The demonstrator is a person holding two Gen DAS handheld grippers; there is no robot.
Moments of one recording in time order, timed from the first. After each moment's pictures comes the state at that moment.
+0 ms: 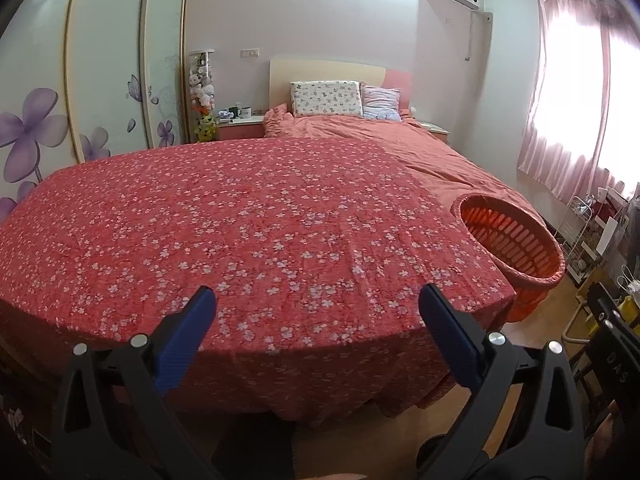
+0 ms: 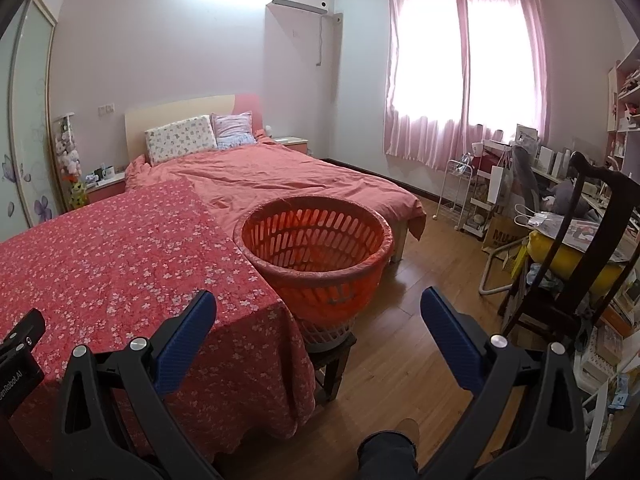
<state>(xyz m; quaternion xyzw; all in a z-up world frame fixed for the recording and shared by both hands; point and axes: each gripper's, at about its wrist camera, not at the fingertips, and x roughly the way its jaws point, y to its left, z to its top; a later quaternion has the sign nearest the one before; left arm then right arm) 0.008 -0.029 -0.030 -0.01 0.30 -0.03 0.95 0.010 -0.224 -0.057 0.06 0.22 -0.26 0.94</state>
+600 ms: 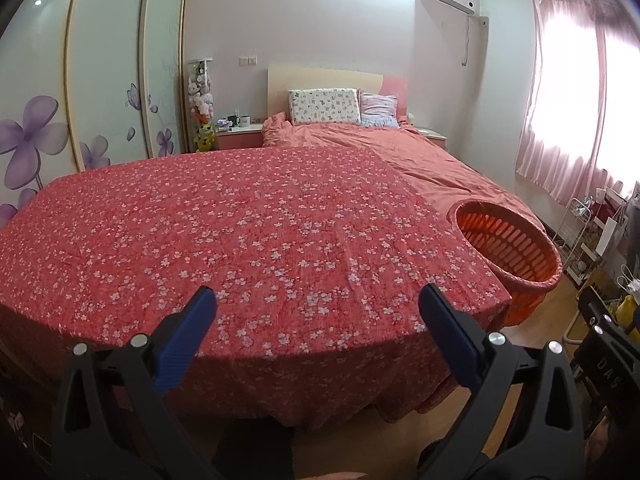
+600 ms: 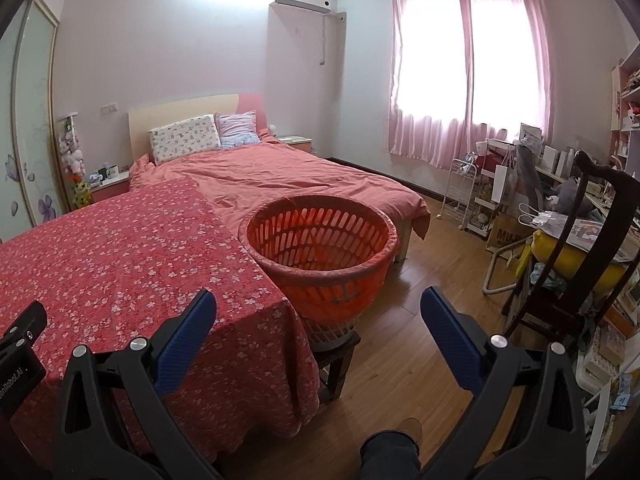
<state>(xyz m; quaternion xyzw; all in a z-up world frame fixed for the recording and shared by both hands) 0.002 -0.031 -0.023 -0.01 0.29 -0.03 0.96 0.011 -0.223 -0.059 0.06 0.22 -0.25 0.94</state>
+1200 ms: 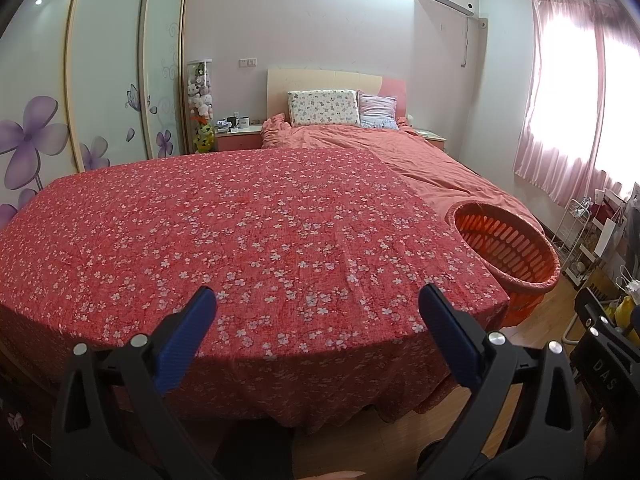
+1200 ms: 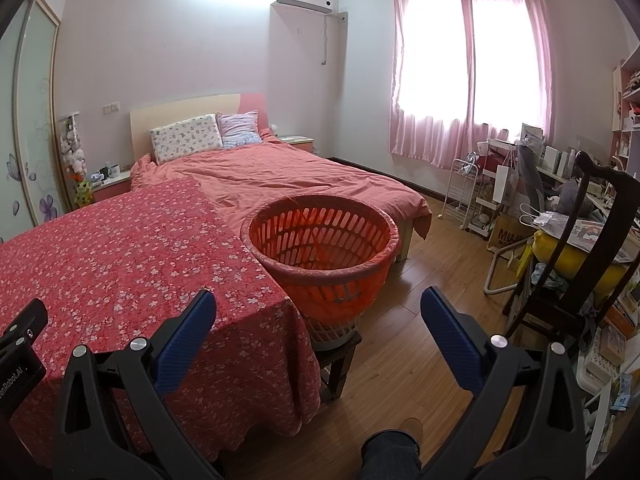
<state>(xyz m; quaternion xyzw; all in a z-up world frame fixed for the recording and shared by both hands) 0.001 -0.030 -0.022 -0.01 0.28 -0.03 0.96 0.011 -0.221 -0.059 0.06 0.22 -0.25 0.94</state>
